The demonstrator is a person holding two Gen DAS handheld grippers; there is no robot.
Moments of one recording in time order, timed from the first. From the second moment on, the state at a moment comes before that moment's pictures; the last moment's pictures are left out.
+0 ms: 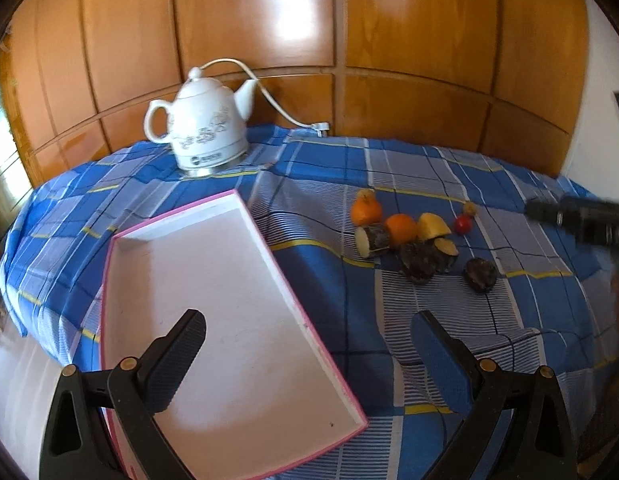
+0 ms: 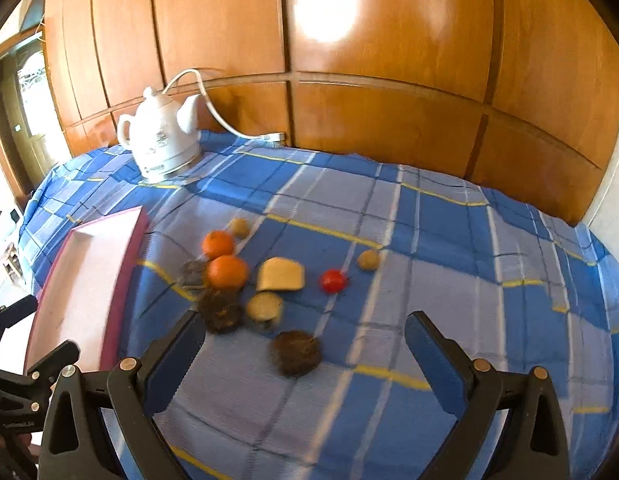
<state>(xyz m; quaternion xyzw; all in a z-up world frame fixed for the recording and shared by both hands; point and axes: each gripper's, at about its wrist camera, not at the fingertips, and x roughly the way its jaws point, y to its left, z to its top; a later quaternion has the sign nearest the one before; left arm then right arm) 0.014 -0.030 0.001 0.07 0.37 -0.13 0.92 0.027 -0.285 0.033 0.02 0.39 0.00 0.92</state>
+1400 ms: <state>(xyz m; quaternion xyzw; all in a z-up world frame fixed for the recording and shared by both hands) 0.171 -0.102 -0.012 0.01 0.50 -0.20 0.84 0.068 -0.377 0.011 0.08 0.44 -0.02 0.89</state>
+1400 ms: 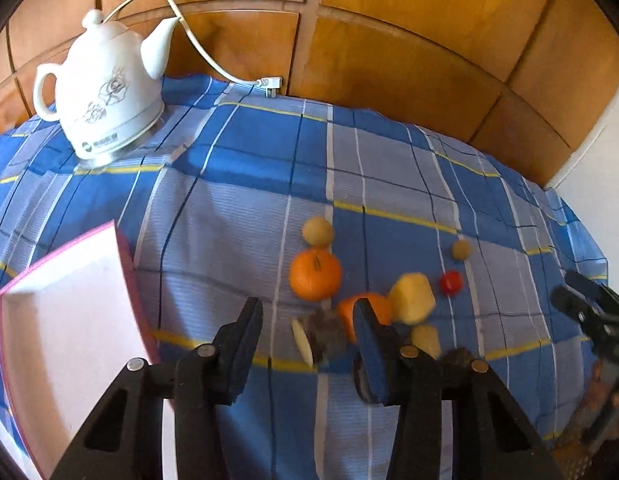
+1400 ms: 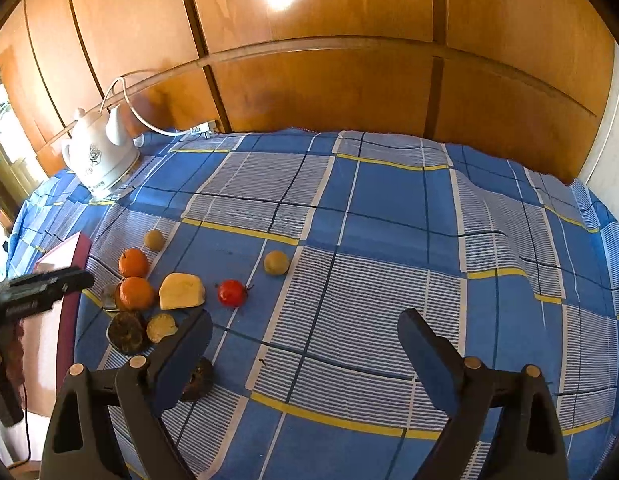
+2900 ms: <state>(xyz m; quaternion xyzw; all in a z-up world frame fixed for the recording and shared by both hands) 0.117 0.037 0.004 -0.07 0.44 -0.15 0.88 0.085 -0.279 -0.056 0.00 0.56 0.16 0.81</state>
